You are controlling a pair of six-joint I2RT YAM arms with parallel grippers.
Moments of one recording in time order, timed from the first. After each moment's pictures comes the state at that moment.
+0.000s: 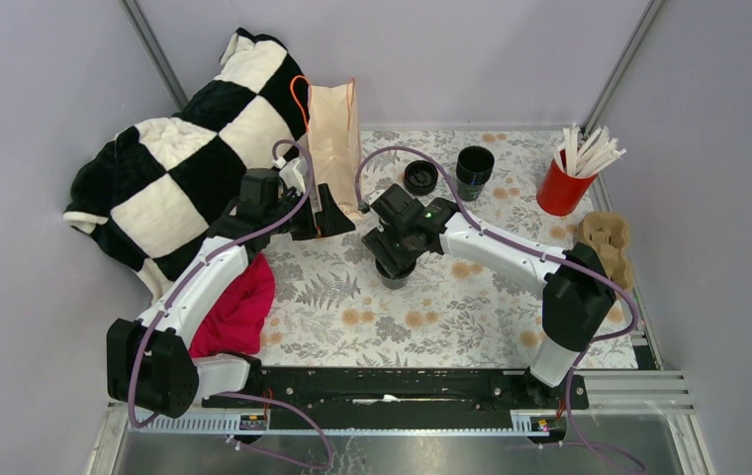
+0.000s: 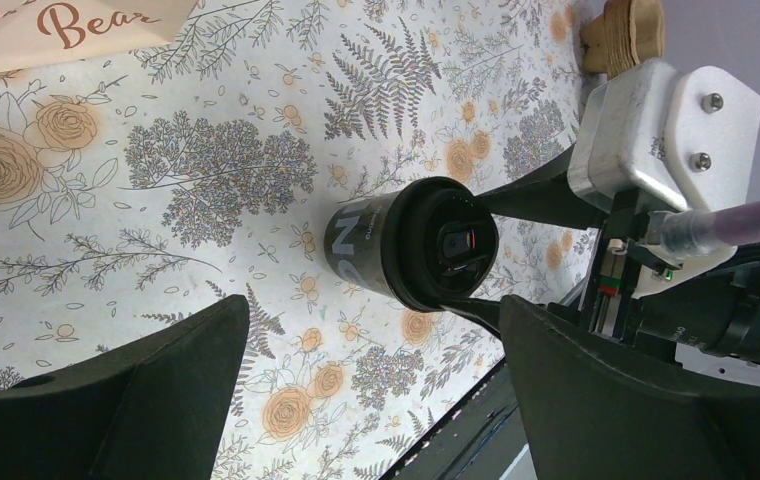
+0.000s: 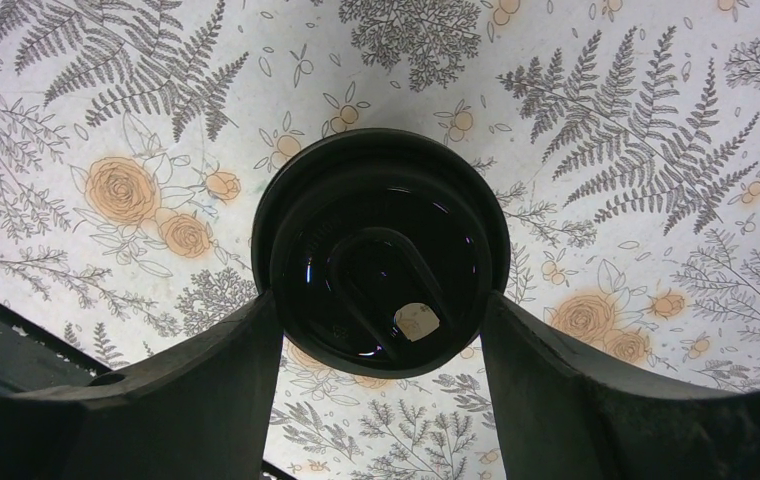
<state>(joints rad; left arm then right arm) -0.27 1.24 0.95 -0.34 0.56 -0.48 0.87 1.72 1.41 -0.78 0.08 0.10</state>
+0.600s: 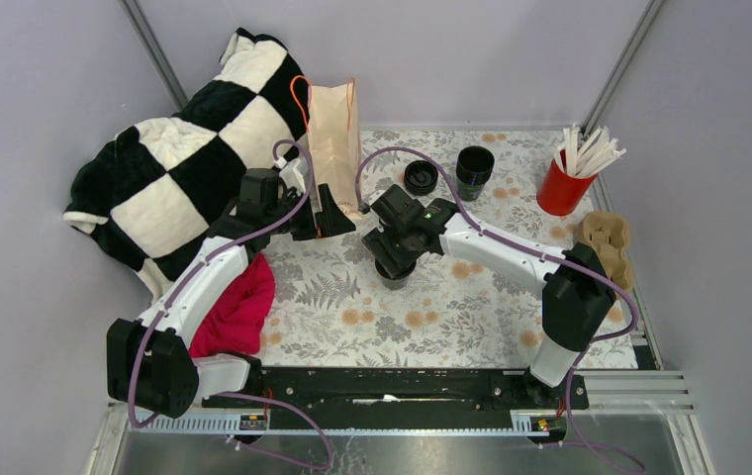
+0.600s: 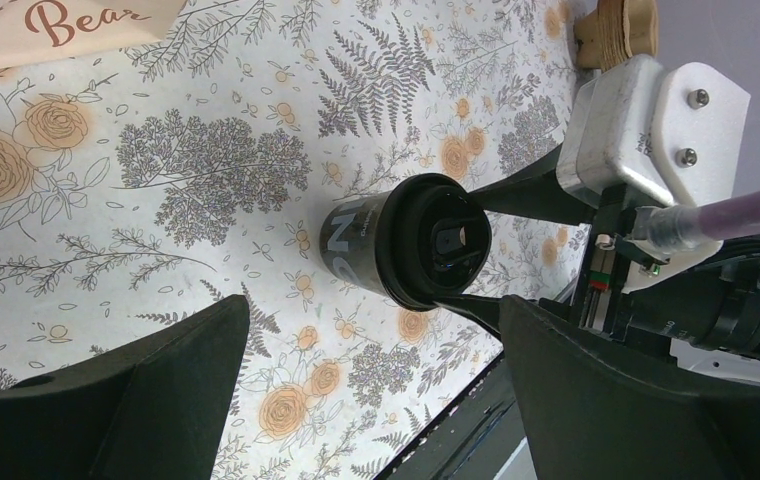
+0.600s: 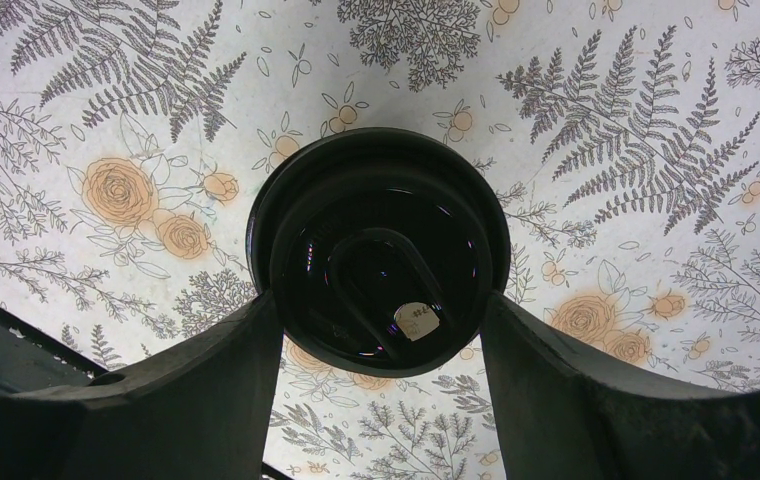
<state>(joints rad) -0.27 1.24 0.95 -0.34 0.57 -0.48 0.87 1.72 1.40 -0.77 0.09 0.10</state>
